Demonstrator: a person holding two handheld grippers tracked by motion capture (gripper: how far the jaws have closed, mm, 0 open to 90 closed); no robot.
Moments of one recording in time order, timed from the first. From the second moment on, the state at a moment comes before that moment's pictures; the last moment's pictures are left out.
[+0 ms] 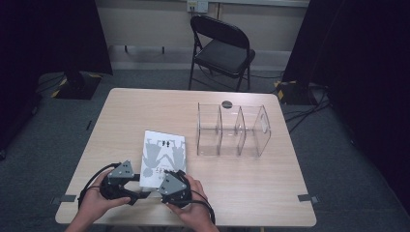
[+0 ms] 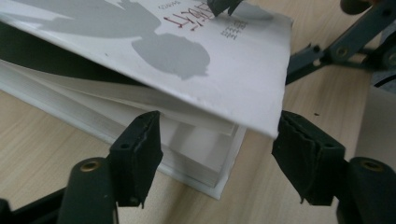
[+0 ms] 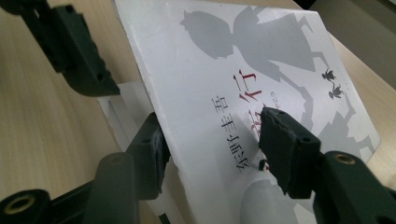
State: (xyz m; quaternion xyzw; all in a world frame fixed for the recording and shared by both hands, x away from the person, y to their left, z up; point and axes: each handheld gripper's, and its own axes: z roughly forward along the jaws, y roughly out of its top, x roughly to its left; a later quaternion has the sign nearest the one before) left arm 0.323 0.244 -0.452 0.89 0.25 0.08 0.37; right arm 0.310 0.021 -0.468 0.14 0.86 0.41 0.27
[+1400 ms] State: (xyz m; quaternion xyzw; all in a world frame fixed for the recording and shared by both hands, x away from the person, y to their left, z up) left arm 0.350 0.272 -0.494 0.89 0.28 0.10 0.35; right arm 0.338 -0.002 -0.396 0.16 0.87 0.40 0.24
